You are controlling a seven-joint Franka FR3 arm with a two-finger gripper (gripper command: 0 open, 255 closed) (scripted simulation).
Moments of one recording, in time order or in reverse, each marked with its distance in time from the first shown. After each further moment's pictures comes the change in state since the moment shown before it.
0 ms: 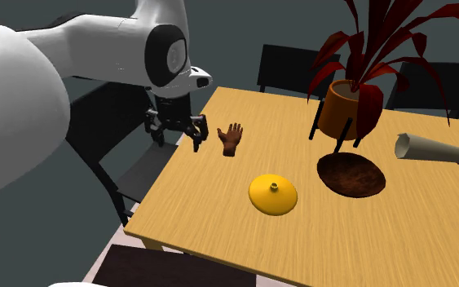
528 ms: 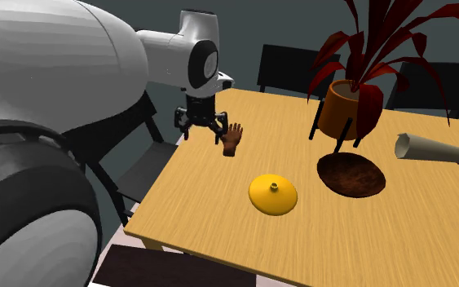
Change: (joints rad) arm -0.016 0.297 -0.056 0.142 0.001 0.145 -0.090
